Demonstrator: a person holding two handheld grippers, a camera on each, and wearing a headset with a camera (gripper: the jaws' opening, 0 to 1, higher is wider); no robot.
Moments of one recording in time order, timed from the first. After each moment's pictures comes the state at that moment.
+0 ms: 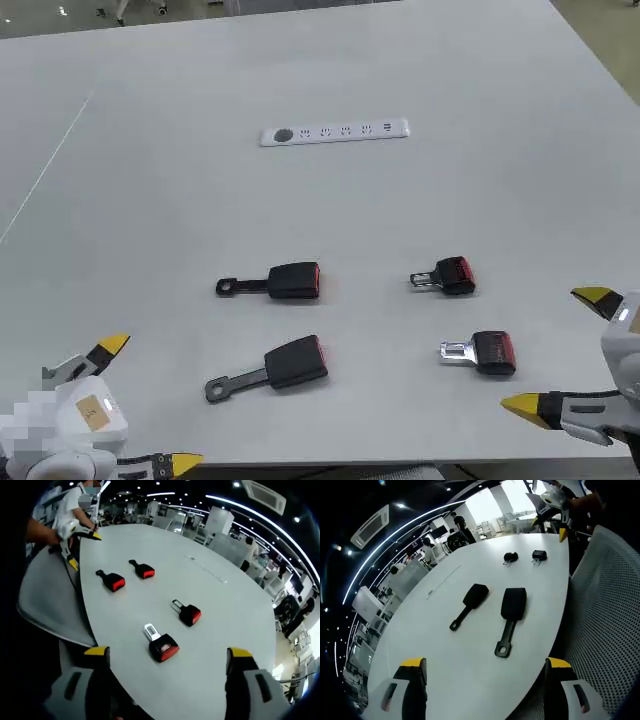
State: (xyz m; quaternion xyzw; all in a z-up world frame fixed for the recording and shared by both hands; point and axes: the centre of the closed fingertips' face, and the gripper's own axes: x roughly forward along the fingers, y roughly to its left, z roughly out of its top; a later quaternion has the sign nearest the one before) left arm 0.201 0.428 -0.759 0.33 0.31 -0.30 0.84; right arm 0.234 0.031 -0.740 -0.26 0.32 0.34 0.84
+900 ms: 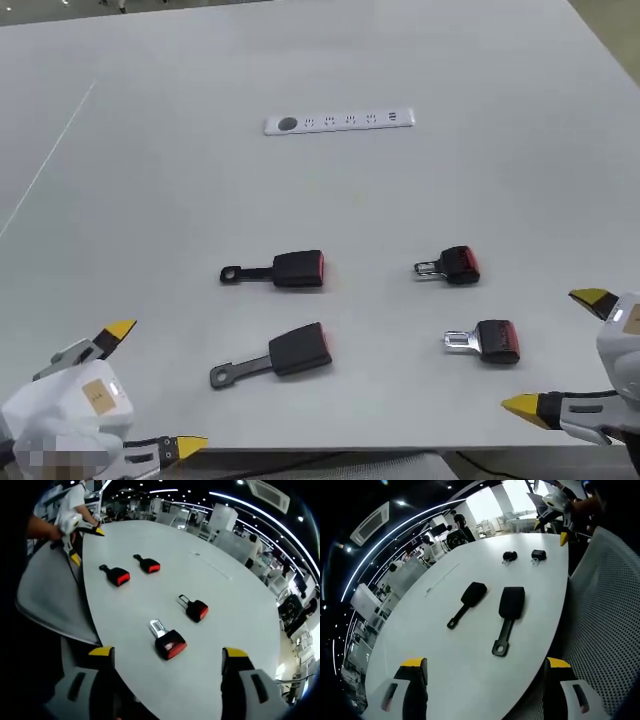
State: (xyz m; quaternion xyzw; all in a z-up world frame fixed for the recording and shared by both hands) left arm 0.201 0.426 -0.757 0.32 0.31 -0.30 0.84; right arm 0.223 0.036 -0.752 -0.26 0.33 0.35 0.84
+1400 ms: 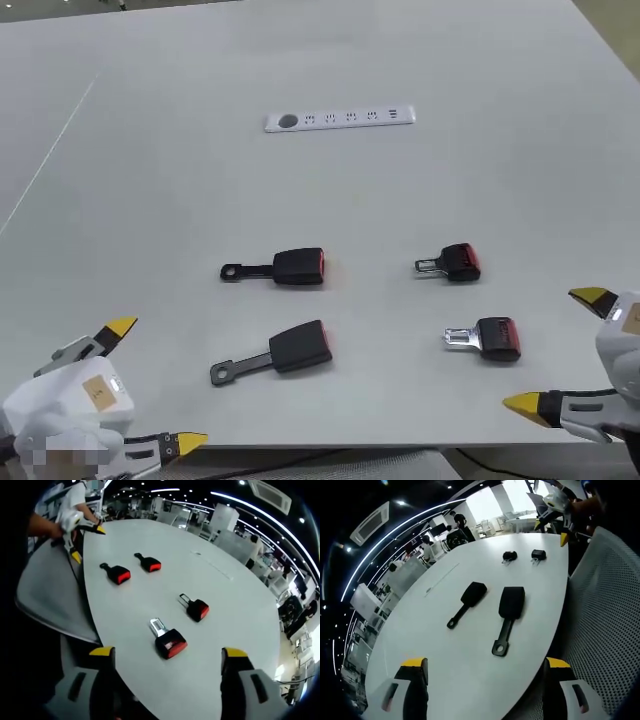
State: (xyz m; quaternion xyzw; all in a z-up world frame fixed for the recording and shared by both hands) left arm 0.201 0.427 -0.758 0.32 0.31 -0.30 0.84; right arm 0.223 0.036 -0.753 -0.27 0.33 0.35 0.83
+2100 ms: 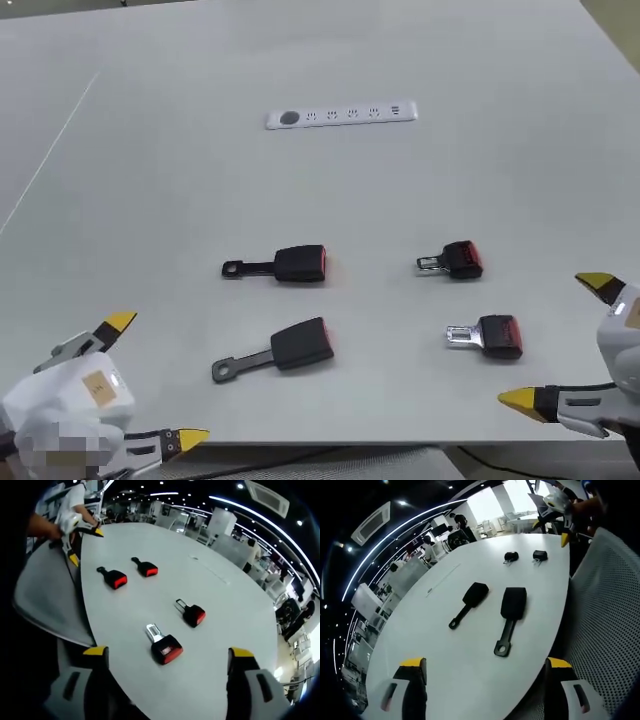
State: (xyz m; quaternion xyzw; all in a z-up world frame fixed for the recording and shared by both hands) left arm 0.205 0.430 -0.755 0.33 0.30 -0.29 0.85; right arm 0.231 0.039 -0.749 -0.27 0.31 0.35 0.84
